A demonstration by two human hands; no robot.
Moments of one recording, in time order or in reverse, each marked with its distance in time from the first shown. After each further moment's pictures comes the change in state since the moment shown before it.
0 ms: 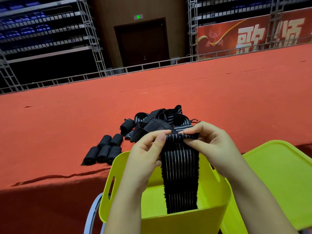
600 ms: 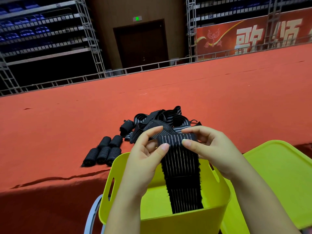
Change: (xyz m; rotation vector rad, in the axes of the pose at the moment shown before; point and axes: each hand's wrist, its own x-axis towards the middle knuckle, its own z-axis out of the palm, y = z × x) left_hand -0.004 -0.006 -0.002 -0.056 -0.026 0.124; right_hand -0.003 -0.005 -0.005 0.057 -0.031 0.228
